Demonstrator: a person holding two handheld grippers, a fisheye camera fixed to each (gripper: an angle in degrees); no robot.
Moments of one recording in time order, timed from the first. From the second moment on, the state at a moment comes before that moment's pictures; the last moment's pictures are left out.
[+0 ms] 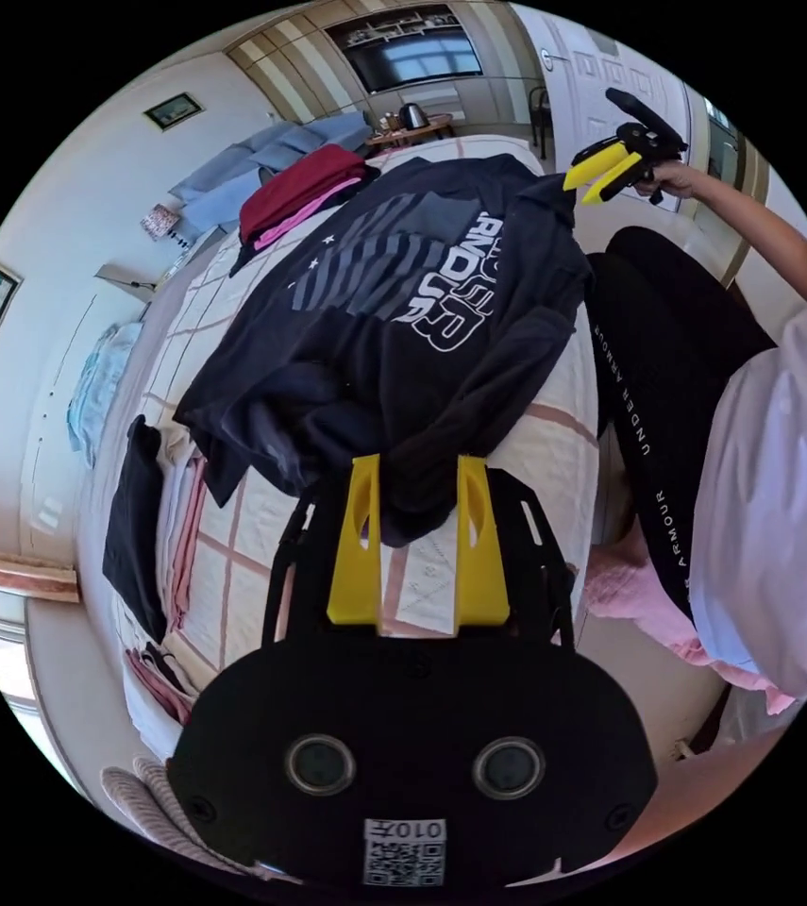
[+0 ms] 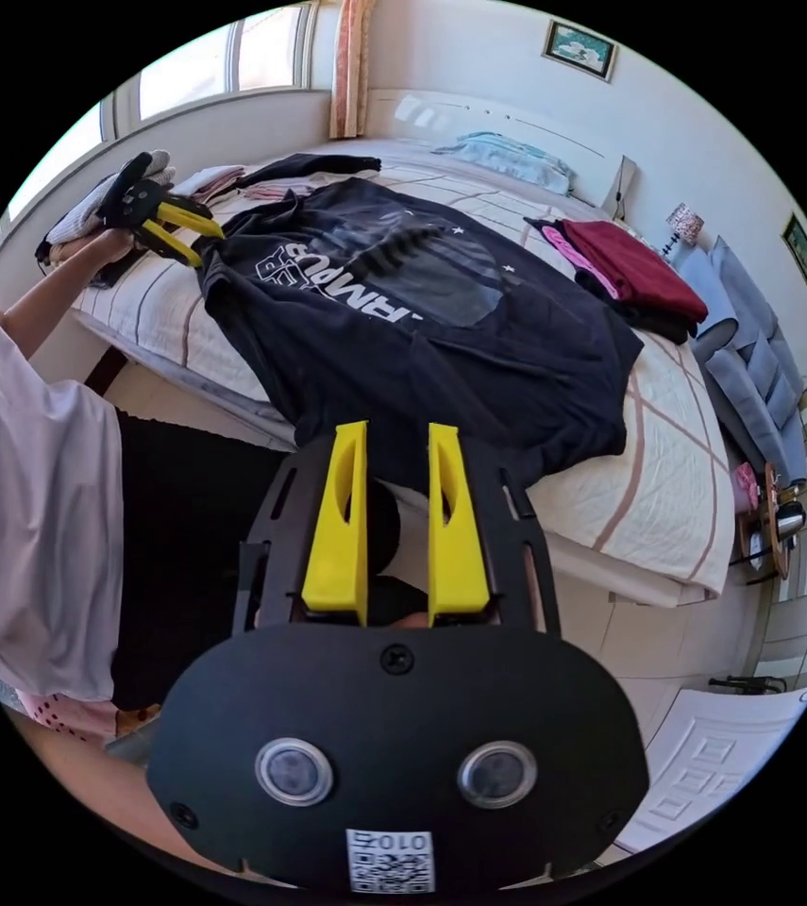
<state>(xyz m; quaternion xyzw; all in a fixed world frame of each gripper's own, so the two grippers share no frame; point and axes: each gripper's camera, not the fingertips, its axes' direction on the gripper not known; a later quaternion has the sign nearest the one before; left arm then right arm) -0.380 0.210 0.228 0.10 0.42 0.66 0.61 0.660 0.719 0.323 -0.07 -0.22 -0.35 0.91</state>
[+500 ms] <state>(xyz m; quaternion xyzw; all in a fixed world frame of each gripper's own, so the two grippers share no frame) -0.366 0.140 0.210 0.13 0.47 0.71 0.52 0.621 0.772 0.346 -0.09 -0.25 -0.34 0.90</state>
